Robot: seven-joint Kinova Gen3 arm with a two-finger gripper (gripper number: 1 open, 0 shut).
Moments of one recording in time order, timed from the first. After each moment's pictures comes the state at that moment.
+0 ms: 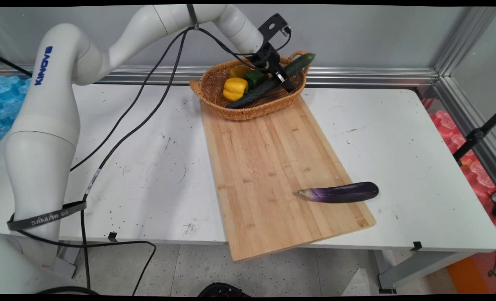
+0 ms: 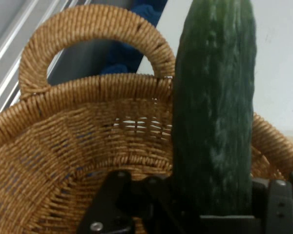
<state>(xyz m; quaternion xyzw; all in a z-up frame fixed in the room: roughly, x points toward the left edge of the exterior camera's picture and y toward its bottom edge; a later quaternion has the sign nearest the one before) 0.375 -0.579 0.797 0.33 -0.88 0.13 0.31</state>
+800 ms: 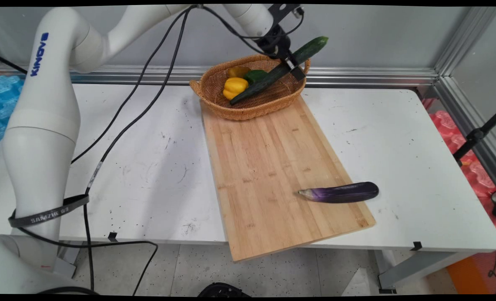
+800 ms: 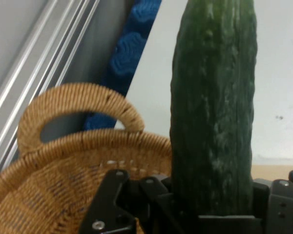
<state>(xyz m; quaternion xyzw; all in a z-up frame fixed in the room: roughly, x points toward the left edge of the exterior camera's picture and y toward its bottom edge) 0.345 -0.568 0.857 0.30 -0.89 0.15 0.31</state>
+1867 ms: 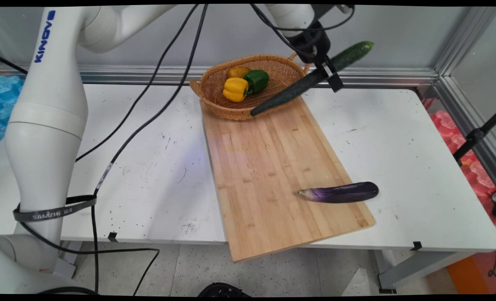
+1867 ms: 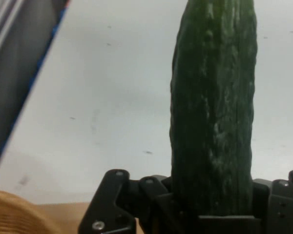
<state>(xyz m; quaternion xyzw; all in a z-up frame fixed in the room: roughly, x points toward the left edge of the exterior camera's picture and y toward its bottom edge) 0.238 -0.502 0.911 0.28 -0.91 0.10 0.30</state>
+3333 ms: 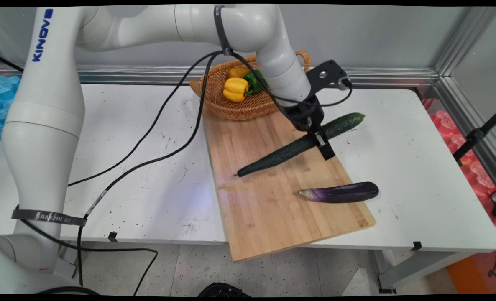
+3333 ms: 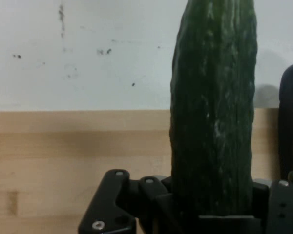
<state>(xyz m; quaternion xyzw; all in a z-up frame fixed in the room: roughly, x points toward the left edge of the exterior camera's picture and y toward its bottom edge) 0.201 -0.403 0.824 0.30 -0.92 0.04 0.25</state>
